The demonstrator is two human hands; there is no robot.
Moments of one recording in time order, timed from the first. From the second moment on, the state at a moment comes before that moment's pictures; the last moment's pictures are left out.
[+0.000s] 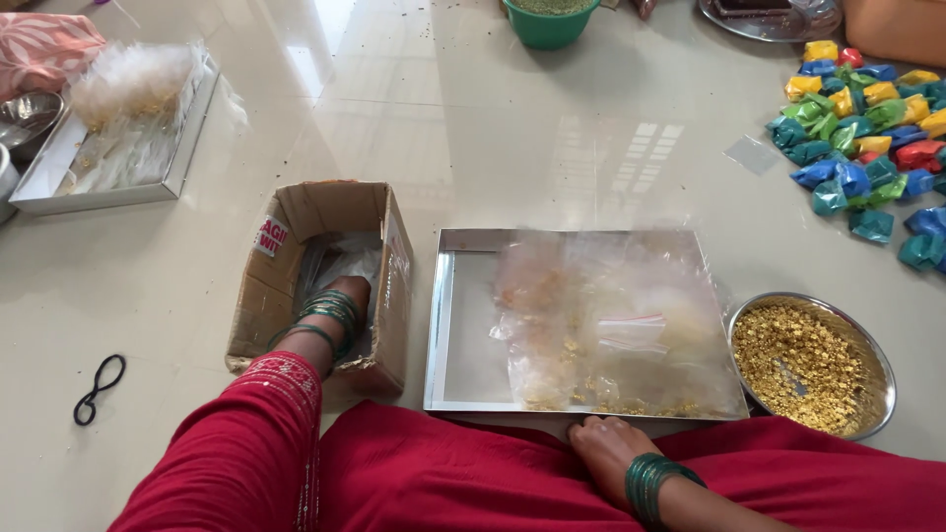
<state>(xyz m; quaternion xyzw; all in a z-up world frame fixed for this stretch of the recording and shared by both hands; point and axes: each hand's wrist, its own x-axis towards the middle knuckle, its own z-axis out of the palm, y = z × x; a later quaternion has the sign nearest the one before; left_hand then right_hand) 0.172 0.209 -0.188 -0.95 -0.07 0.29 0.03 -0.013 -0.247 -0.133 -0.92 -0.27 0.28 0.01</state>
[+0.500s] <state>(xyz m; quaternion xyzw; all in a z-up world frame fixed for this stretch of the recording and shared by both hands) 0.171 0.216 -0.191 -0.94 -0.02 0.31 0.11 -0.003 -0.263 -0.094 -0.94 -0.23 0.26 0.08</state>
